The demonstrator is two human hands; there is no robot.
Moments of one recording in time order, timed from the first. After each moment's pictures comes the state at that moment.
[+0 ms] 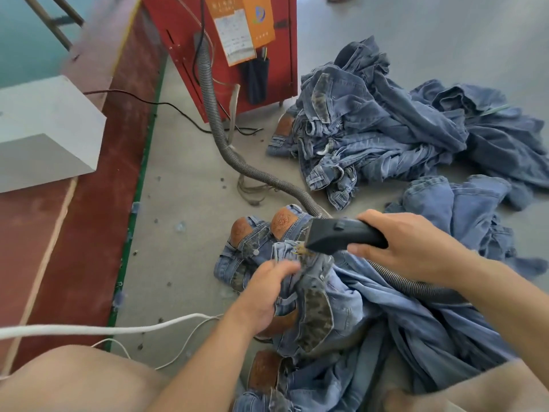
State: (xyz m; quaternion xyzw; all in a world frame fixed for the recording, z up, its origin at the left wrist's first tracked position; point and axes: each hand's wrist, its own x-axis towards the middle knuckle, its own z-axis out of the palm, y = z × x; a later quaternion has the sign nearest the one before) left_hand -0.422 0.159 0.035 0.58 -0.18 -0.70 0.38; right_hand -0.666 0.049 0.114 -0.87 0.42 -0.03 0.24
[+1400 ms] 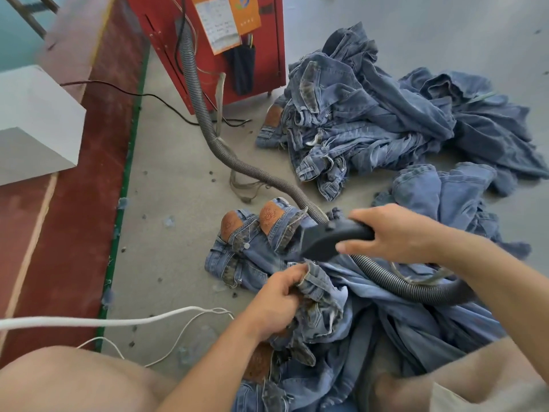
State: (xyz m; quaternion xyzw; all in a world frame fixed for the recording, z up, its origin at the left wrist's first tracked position) left_hand -0.449 0.181 0.033 0.54 -0.47 -0.62 0.31; right_hand -0.665 0.038 0.111 -0.84 0.42 0.06 0.33
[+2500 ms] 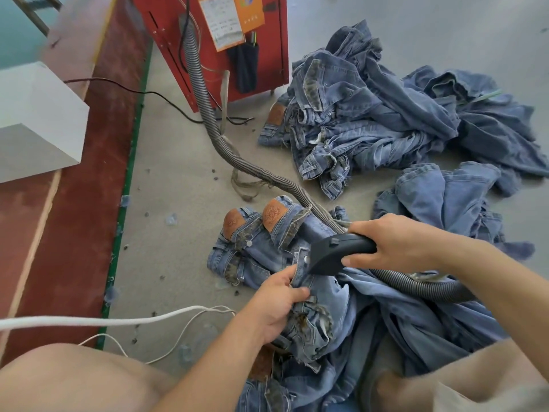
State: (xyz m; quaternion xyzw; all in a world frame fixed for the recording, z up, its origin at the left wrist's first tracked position) left_hand -0.450 0.180 0.026 0.56 -0.17 -0.74 0.32; right_hand -0.669 0.045 0.099 -0.85 0.41 0.12 0.30
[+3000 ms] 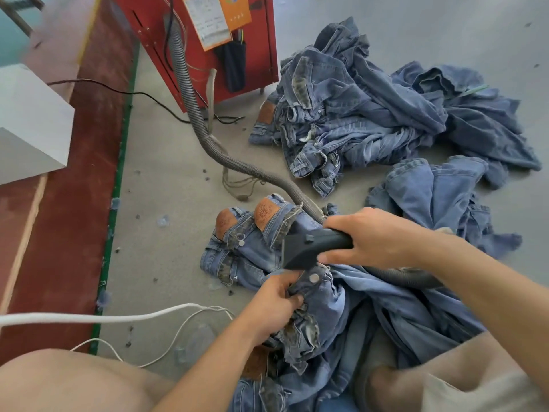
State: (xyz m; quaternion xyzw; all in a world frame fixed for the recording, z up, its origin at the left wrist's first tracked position) left_hand -0.454 0.188 0.023 0.59 -0.39 -0.65 0.27; right_hand -0.654 0.053 0.106 -0.87 0.38 0.07 0.30
